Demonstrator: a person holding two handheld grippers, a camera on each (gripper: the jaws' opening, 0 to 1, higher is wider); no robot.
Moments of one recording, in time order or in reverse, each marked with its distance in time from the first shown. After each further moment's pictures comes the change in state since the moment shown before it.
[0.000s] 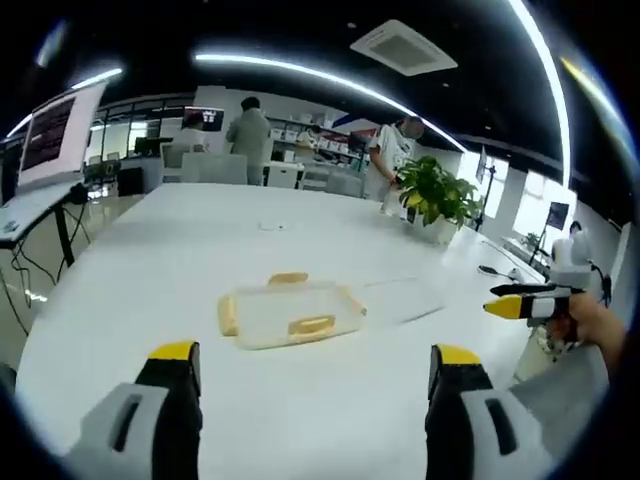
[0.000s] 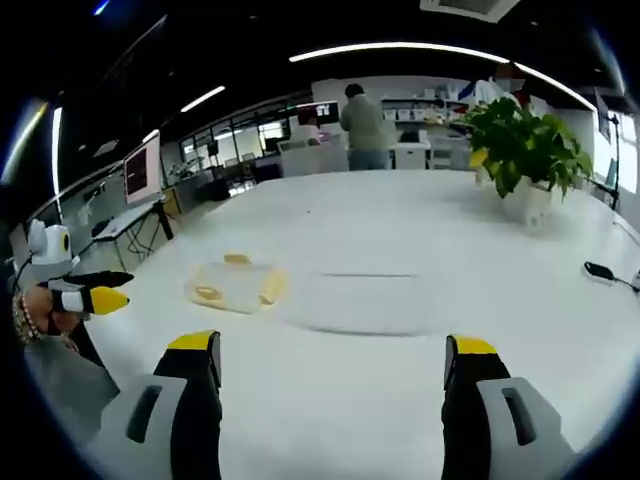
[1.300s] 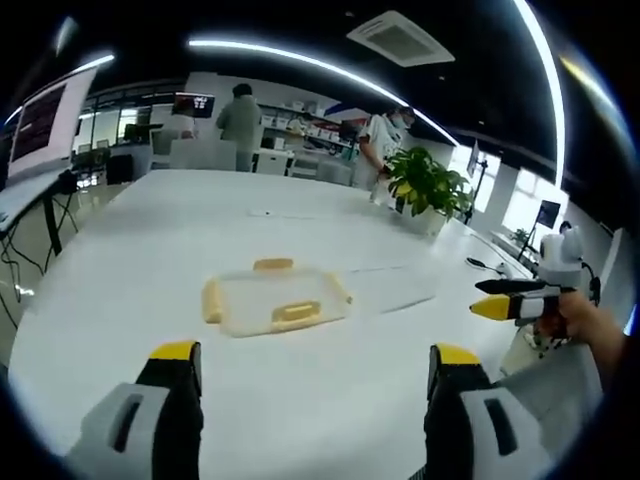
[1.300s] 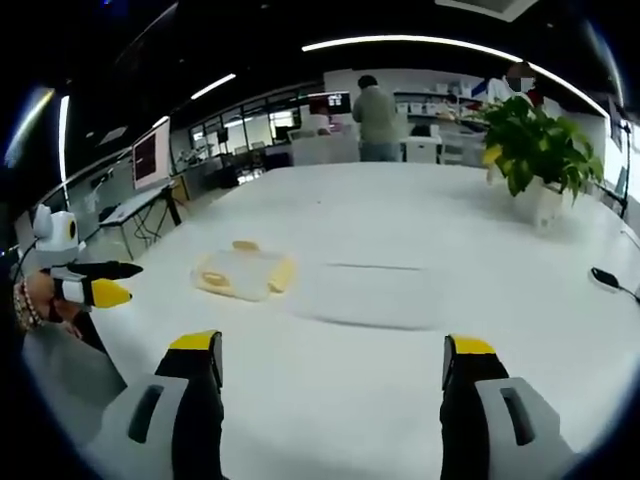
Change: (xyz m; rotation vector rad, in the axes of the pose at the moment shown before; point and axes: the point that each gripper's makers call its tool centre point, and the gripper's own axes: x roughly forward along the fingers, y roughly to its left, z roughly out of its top) left arm 0.000 -0.011 -0.003 -0.017 0.020 -0.067; right arm 0.001 0.011 -0.005 -0.034 0.027 0.041
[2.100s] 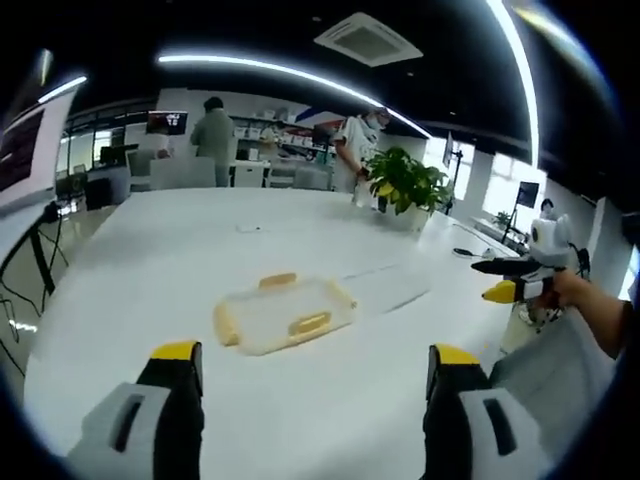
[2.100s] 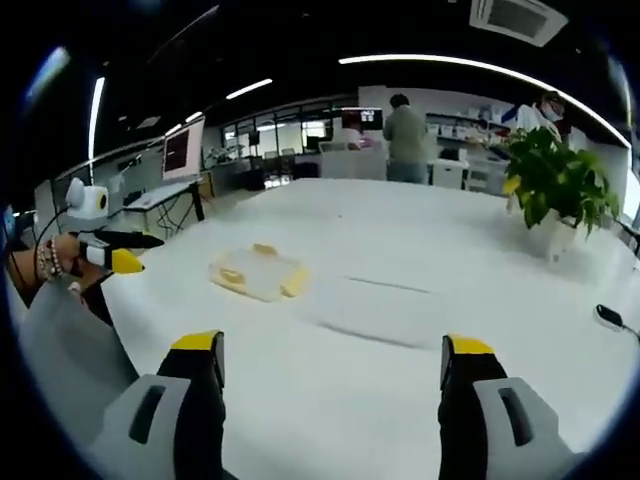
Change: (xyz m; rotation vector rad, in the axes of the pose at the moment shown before) left arm -0.010 0.028 0.013 0.090 -0.018 -0.074; right arm -0.017 -0.004 0.005 -0.114 -0.046 0.062
